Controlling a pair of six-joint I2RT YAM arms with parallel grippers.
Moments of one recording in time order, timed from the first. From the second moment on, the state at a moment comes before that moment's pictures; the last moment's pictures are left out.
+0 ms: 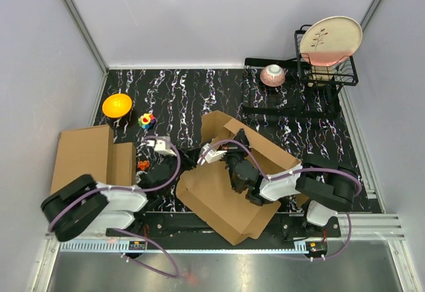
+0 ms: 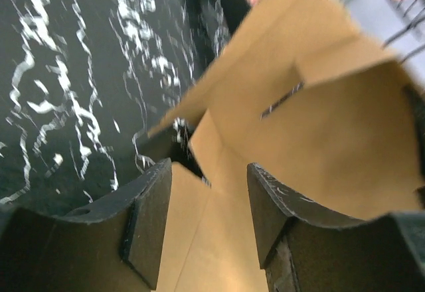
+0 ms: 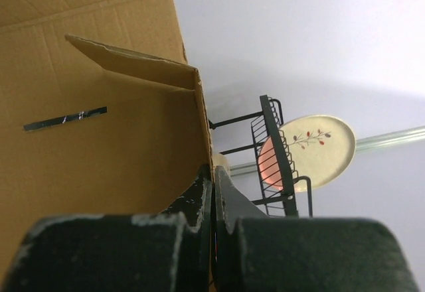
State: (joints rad) left arm -0.85 1.15 0.07 1.06 -0.49 -0.66; right arm 1.18 1.67 0.53 1.28 1.03 -1.41
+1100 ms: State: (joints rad) left arm -0.85 1.76 0.28 1.28 -0.34 -0.83; right arm 1.18 1.52 0.53 1.05 1.03 -1.14
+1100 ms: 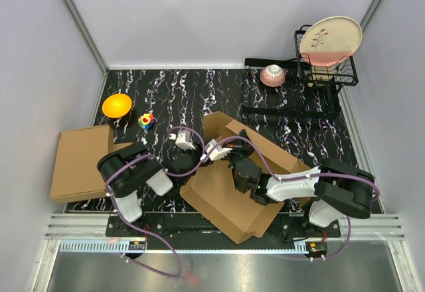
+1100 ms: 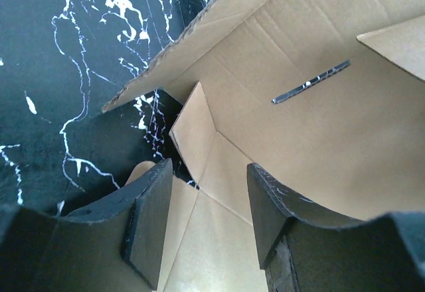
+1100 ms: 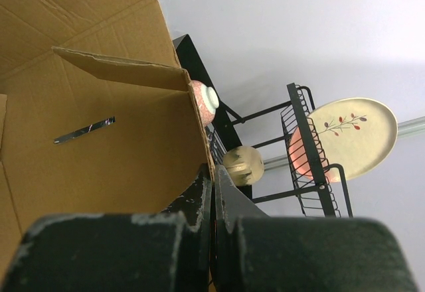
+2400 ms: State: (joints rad) left arm -0.91 1.94 0.45 1.32 -0.32 -0.45; right arm 1.18 1.52 0.54 1.02 1.03 -1.10
